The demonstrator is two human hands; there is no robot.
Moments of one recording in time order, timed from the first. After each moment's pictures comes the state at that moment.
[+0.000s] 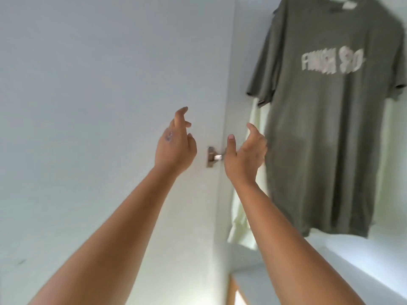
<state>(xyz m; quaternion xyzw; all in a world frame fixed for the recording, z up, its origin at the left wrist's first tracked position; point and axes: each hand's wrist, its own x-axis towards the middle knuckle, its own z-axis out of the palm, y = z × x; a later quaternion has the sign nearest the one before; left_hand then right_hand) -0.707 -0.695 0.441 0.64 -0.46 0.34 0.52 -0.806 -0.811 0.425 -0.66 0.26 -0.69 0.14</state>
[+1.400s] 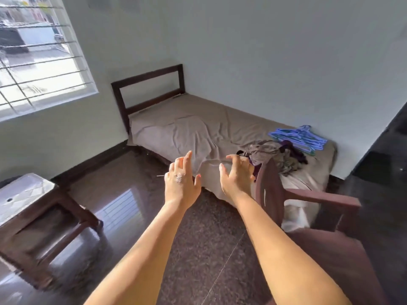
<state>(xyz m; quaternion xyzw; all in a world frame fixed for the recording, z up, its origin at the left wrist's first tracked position) -0.214 0.070 0.062 0.95 0.07 0.22 0.21 -0.162 -0.077 0.046 -0.91 -0.01 -0.18 0.38</state>
